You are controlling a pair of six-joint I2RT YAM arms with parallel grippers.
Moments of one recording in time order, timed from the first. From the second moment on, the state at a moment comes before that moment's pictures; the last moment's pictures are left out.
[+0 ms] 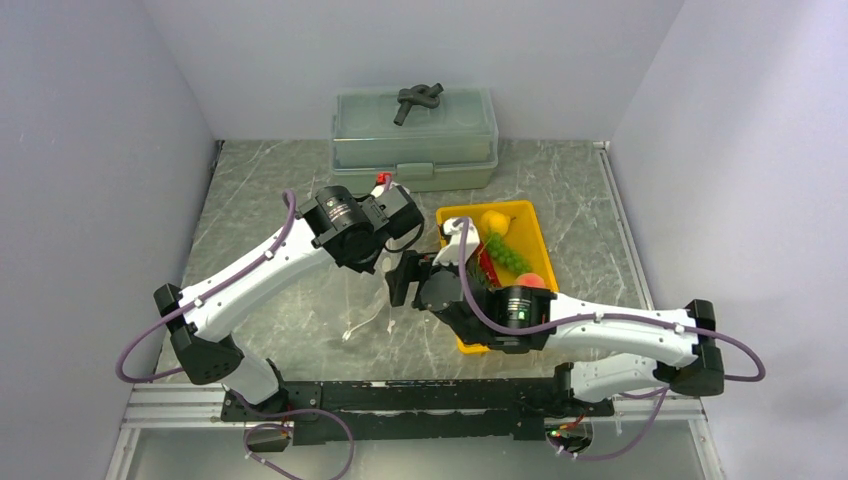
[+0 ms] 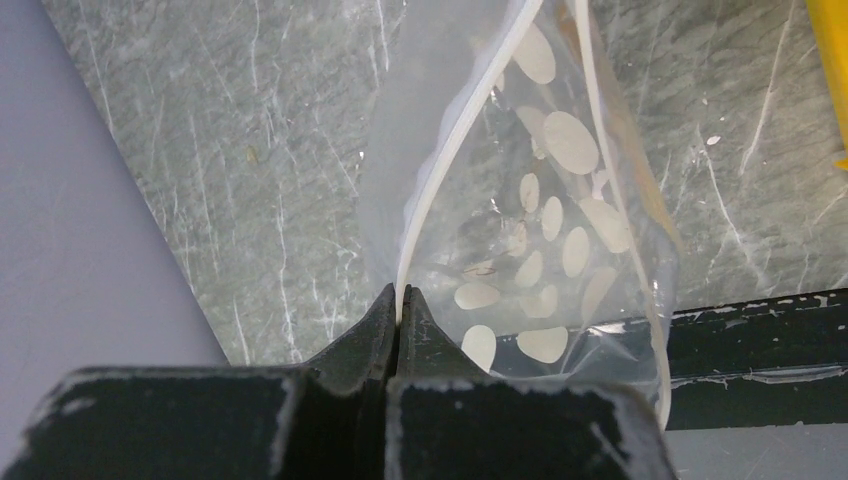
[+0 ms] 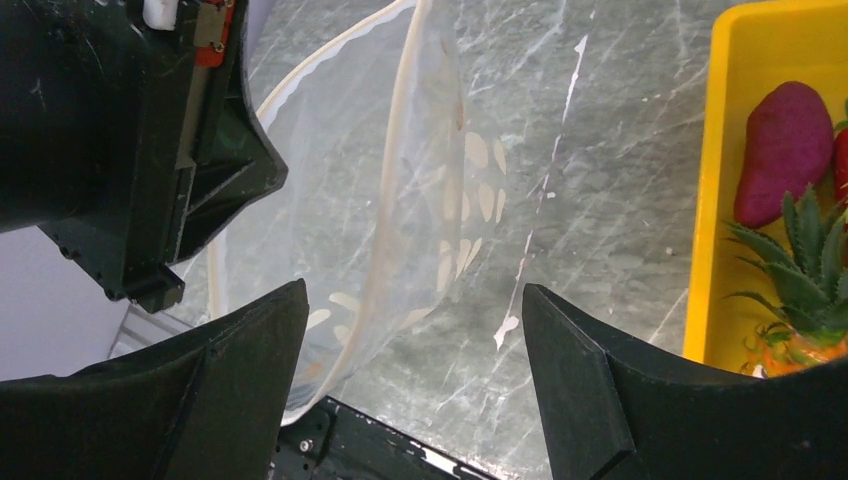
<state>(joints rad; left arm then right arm) -1.00 1.54 1.79 -1.53 -0.54 -0.49 1.38 1.19 1.13 -0.44 0.80 0.86</state>
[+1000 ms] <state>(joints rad) -1.00 1.48 1.77 -1.50 -0.51 -0.49 1.28 1.30 1.08 -0.47 0.71 0.98</state>
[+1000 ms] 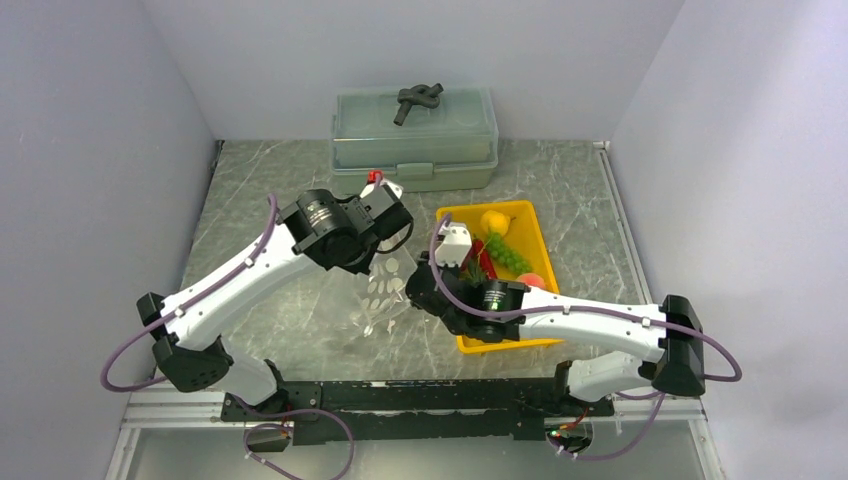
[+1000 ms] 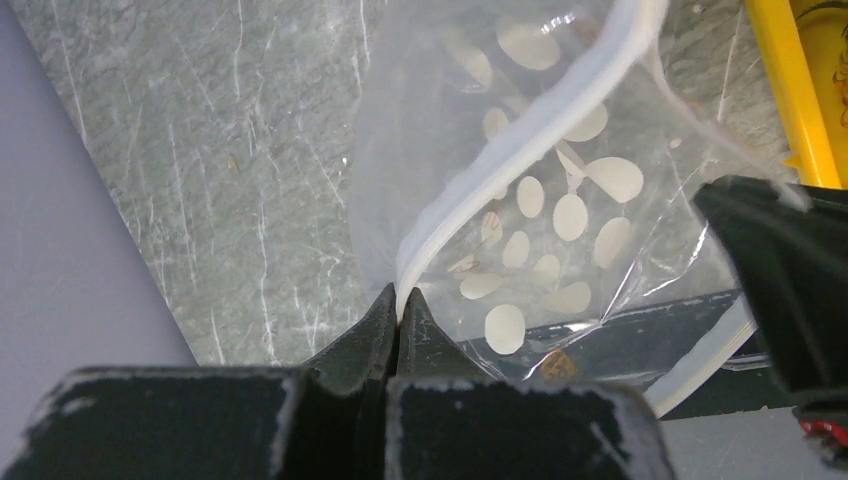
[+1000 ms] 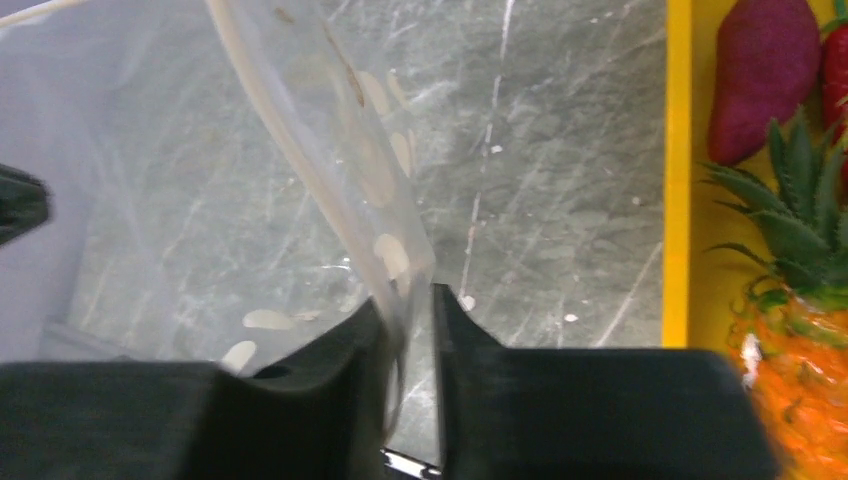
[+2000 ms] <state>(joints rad) -1.01 1.46 1.82 -1.48 -0.49 -0.51 1.25 1.11 0.96 -0.62 0.83 1.13</state>
